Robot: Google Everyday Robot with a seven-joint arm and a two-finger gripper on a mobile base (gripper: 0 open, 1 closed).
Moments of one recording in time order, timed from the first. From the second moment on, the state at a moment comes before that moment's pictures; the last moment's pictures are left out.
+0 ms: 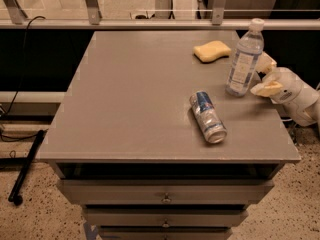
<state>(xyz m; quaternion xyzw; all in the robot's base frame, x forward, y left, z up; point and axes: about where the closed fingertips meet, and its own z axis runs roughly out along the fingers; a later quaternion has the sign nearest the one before) 0.625 -0.250 0.910 -0.32 0.38 0.53 0.69</state>
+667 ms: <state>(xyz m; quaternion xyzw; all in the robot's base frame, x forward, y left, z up) 0.618 -0.275 0.936 -0.35 0.42 0.50 0.67</state>
